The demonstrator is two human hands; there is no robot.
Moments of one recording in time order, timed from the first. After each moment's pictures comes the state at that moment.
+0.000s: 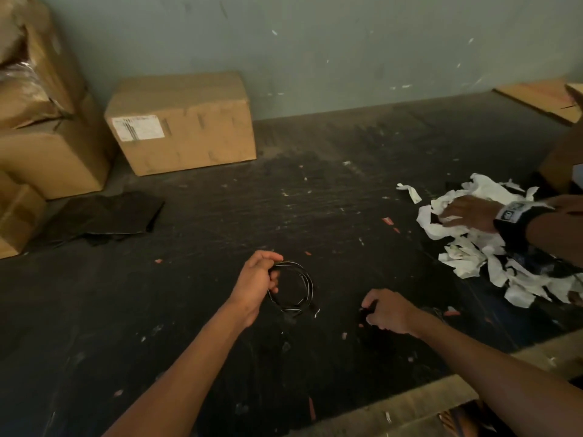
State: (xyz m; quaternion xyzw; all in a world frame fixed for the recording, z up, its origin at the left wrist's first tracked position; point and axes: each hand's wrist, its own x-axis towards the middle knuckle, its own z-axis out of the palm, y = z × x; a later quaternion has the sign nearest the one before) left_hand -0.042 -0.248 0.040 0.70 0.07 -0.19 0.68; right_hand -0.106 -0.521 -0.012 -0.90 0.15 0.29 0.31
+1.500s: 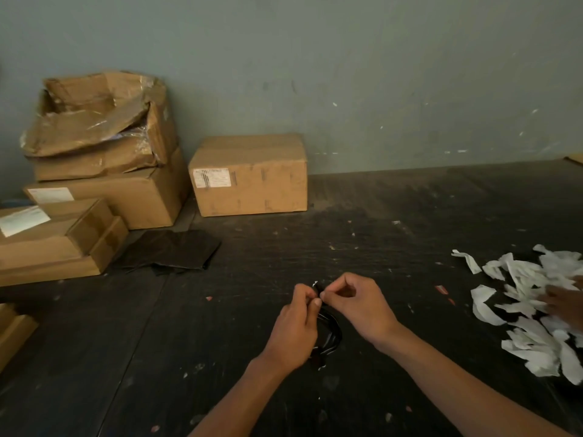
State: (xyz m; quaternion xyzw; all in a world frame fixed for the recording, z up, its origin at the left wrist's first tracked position) left_hand -0.045 -0.229 0.065 0.83 -0.18 0.00 0.52; right_hand -0.044 -0.388 0.107 -0.83 -0.03 -0.01 0.56
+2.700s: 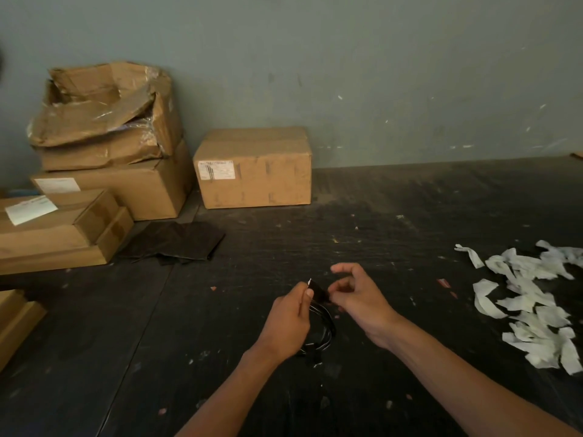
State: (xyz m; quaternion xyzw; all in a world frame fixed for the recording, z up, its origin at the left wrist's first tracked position) left_hand -0.052 -0.214 0.069 0.83 -0.14 -0.04 0.54; right_hand -0.047 -0.382 0.098 -0.76 0.04 0.09 0.64
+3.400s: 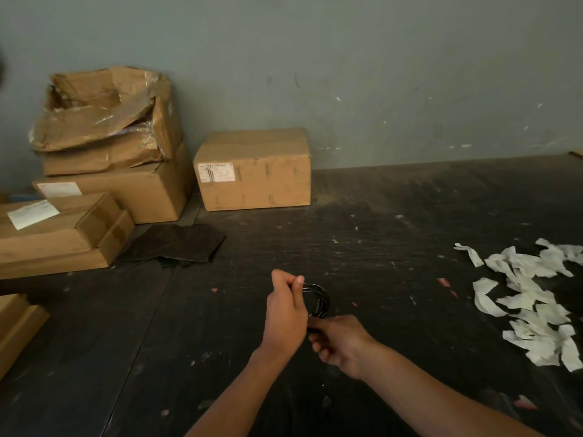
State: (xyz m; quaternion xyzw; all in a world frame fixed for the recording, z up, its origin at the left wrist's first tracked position) left_hand -0.050 -0.222 0.067 0.81 -0.08 0.13 0.57; right_hand -0.072 -0.345 0.079 -0.62 0.27 0.27 0.69
